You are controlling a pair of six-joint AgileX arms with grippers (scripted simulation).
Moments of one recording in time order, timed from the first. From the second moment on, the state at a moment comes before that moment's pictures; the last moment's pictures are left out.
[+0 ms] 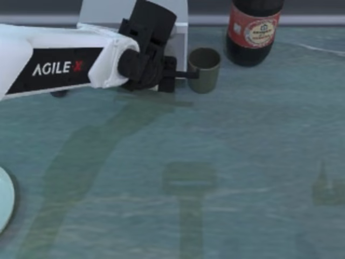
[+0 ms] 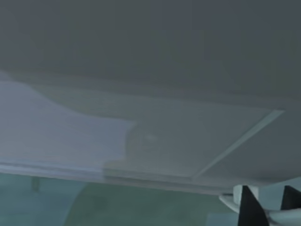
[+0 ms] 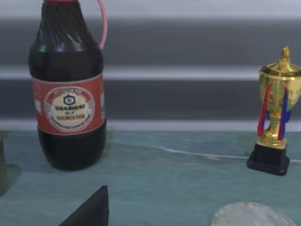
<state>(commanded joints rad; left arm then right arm) -0.54 2.07 1.43 -0.24 -0.22 -0.30 0.00 0.00 0.00 0.00 0.00 0.00</state>
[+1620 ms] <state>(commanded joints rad) -0.52 2.03 1.37 -0.21 -0.17 -0.24 0.00 0.00 0.00 0.00 0.00 0.00</state>
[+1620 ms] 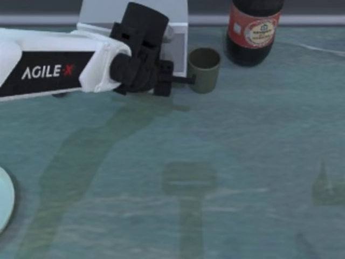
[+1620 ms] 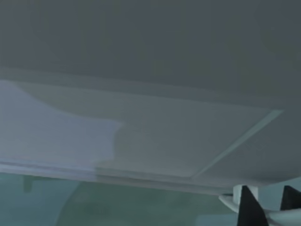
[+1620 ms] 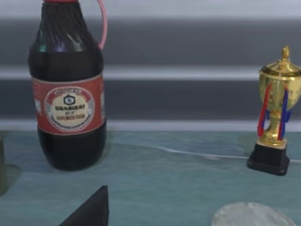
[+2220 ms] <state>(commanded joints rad) -0.53 2.02 1.36 -0.21 -0.16 -0.24 0.00 0.00 0.00 0.00 0.00 0.00</state>
